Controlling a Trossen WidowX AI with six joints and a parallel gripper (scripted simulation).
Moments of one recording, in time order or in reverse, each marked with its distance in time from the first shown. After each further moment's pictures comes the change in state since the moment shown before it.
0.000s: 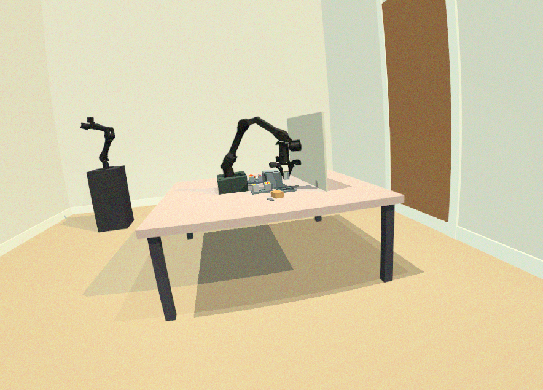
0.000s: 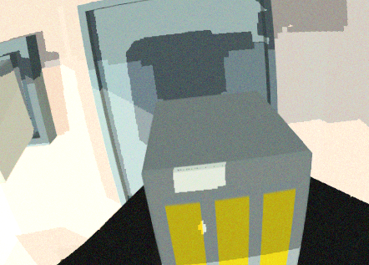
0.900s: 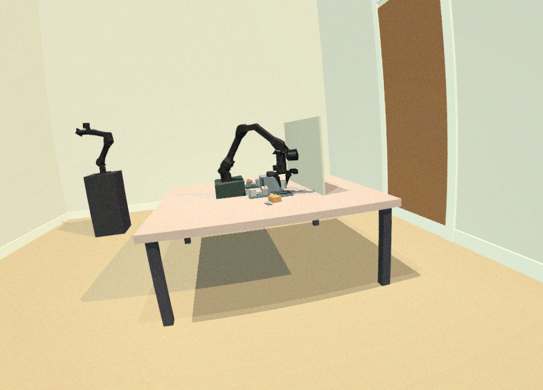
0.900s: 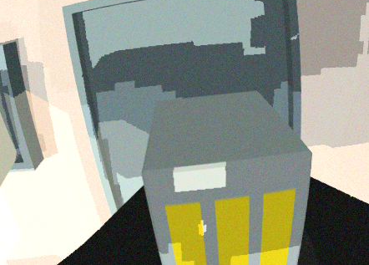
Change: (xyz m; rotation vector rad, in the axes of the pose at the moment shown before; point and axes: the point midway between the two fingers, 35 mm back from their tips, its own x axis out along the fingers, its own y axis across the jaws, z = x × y) arm 0.029 0.003 0.001 0.000 0.000 0.000
